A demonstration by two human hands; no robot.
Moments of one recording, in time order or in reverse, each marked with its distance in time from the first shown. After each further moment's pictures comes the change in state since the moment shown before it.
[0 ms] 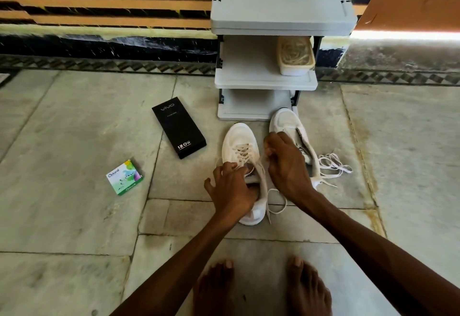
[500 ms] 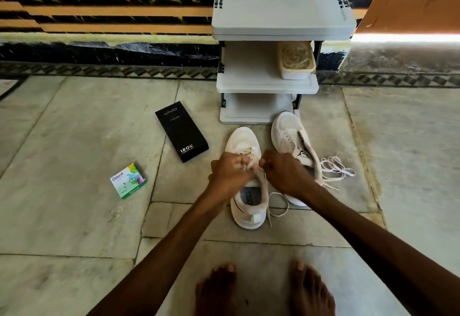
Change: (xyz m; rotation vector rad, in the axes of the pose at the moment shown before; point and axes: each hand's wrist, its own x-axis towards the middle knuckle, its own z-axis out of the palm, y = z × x) left_hand 0.017 0.002 -0.037 -0.531 -0.075 0.024; right_hand 0.011 0.001 -0.004 -0.272 -0.489 0.280
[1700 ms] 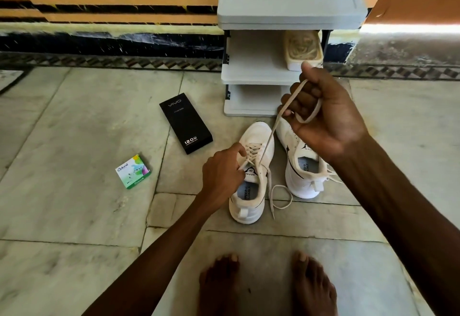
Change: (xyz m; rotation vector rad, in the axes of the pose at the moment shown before) left_hand 0.010 -0.030 -0.003 0.599 0.188 0.215; right_hand -0.023 -0.059 -0.105 1.822 -0.050 -0.052
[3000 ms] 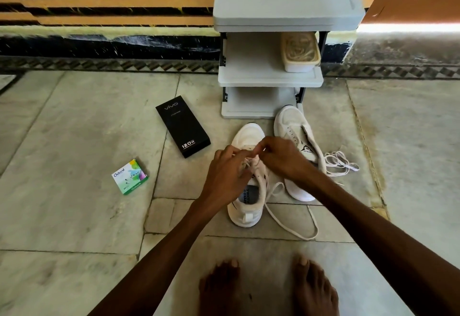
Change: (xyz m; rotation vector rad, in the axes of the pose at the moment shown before) left_hand 0.005 -0.004 0.008 -0.133 -0.054 0.188; right_hand 0.020 0.072 -0.044 -1.541 0.049 0.109
